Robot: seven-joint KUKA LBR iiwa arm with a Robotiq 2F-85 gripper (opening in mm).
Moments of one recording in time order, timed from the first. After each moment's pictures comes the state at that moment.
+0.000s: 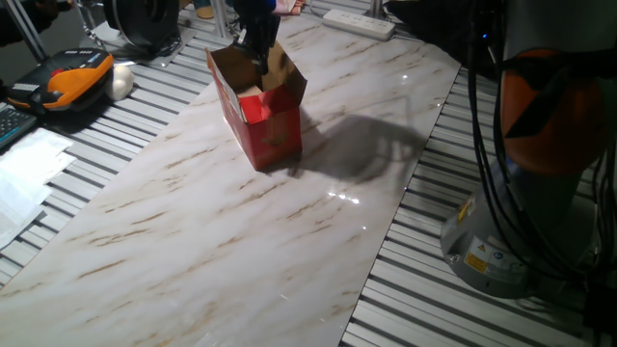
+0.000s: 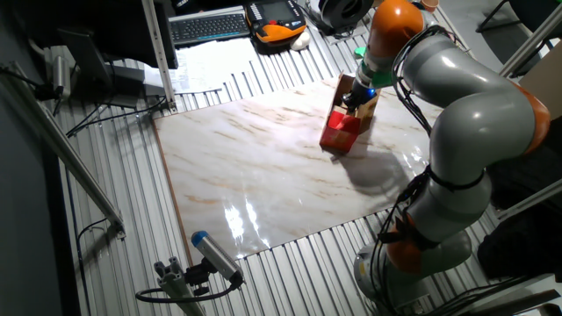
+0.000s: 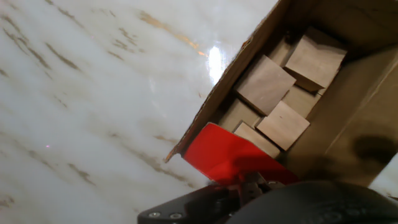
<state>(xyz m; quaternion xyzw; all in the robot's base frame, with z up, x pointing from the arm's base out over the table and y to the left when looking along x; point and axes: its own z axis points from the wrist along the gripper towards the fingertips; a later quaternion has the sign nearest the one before) 0.511 -0.036 0.248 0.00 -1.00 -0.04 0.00</state>
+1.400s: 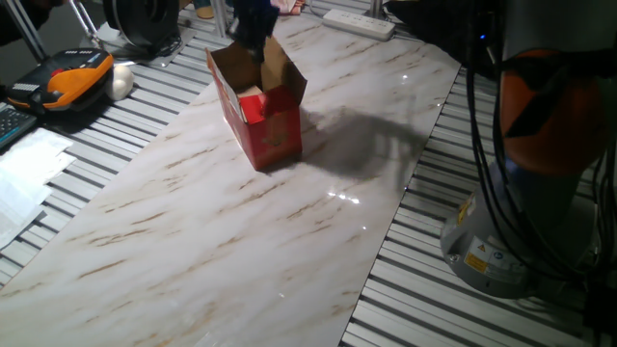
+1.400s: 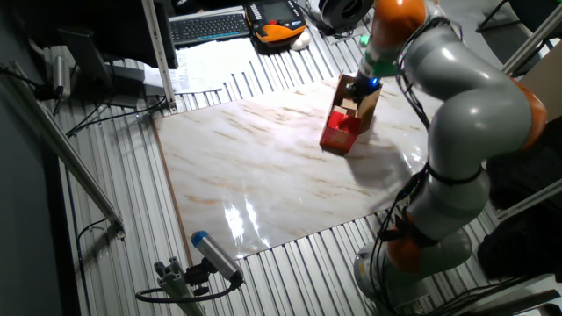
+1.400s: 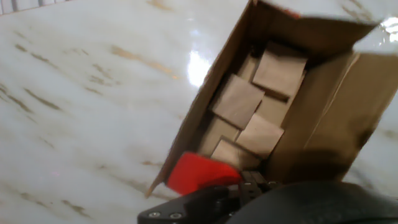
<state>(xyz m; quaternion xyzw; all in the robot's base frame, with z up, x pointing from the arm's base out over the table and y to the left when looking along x) 0.542 -0.066 0.266 -0.06 -1.00 -0.03 0.00</state>
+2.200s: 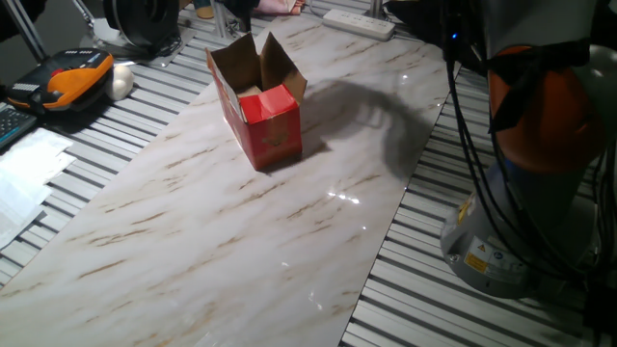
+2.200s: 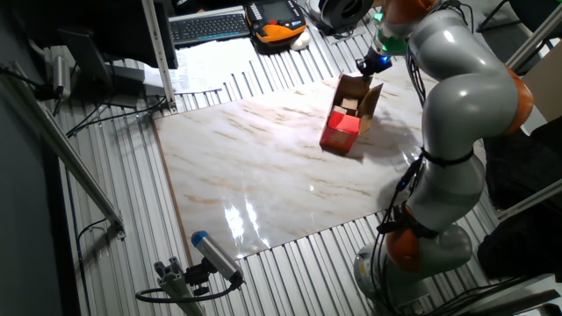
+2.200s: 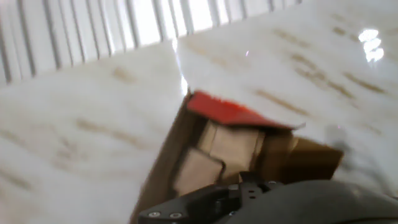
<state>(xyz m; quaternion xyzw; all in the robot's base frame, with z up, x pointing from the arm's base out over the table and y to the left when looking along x) 0.624 -0.130 0.264 -0.12 -0.99 -0.02 -0.05</state>
